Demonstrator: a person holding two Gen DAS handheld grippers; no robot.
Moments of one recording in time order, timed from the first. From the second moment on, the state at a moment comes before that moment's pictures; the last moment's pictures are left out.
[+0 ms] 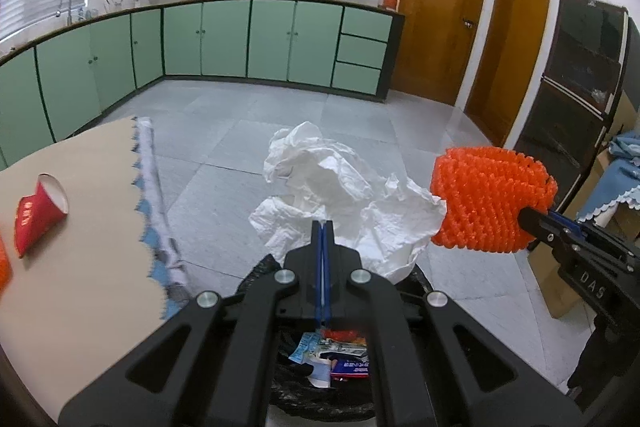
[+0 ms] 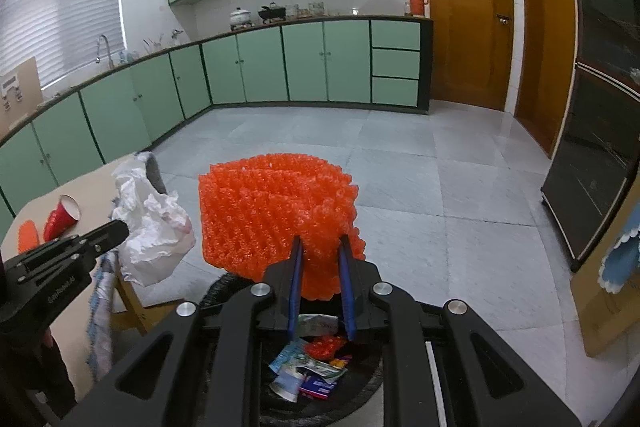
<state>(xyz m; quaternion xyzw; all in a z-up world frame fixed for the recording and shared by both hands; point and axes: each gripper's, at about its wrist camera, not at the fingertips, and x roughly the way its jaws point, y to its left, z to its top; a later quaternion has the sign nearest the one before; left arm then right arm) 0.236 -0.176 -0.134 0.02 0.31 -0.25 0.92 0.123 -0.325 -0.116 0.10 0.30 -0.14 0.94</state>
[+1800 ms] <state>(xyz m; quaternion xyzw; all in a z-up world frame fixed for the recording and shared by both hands) 0.241 0.087 -0.092 -0.01 0.25 0.01 0.97 0.217 -0.143 -0.093 0.06 0.28 0.01 0.96</state>
